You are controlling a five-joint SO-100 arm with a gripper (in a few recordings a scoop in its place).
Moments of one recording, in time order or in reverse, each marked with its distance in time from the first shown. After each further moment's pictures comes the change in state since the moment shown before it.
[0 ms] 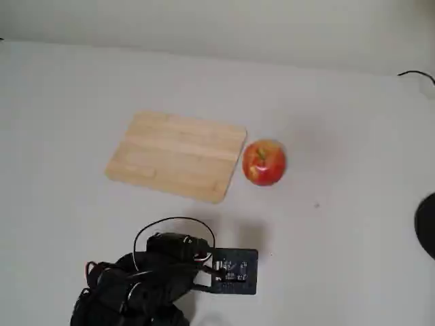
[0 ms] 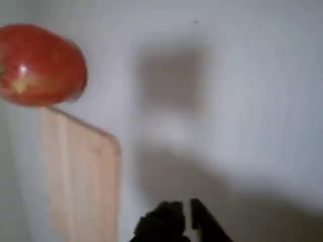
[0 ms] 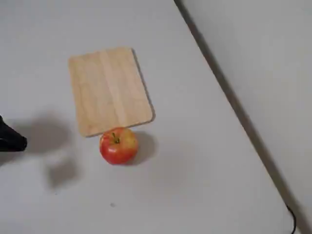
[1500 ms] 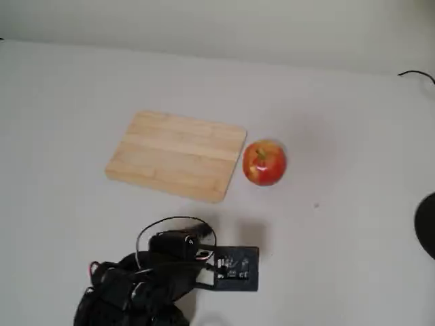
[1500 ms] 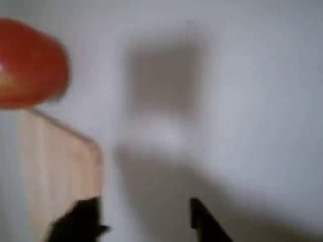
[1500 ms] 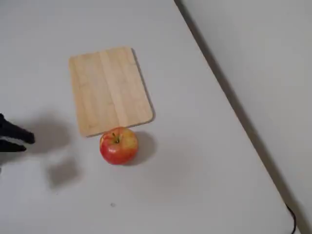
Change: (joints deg) arm 1.5 -0.7 2.8 -6.5 -5.3
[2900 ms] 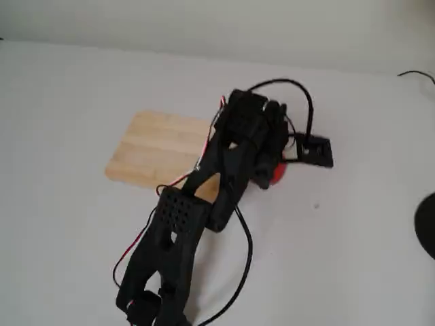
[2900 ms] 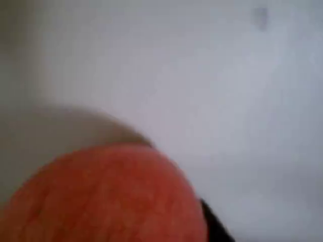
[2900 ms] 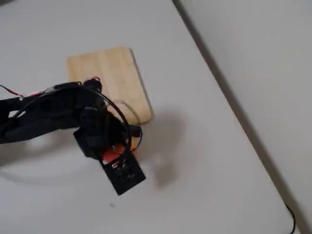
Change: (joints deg) arm 4.0 -153.8 -150.7 32.7 -12.7
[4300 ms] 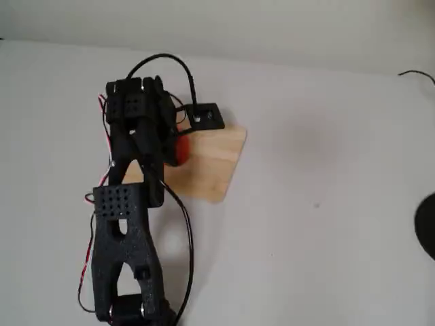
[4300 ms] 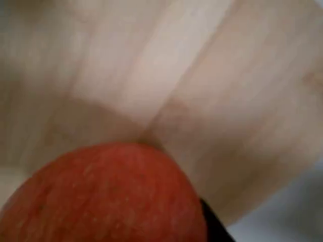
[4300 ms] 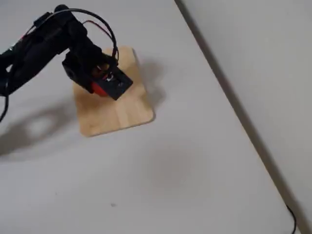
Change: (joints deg) arm -33.1 -1.1 -8.6 0.4 13.4
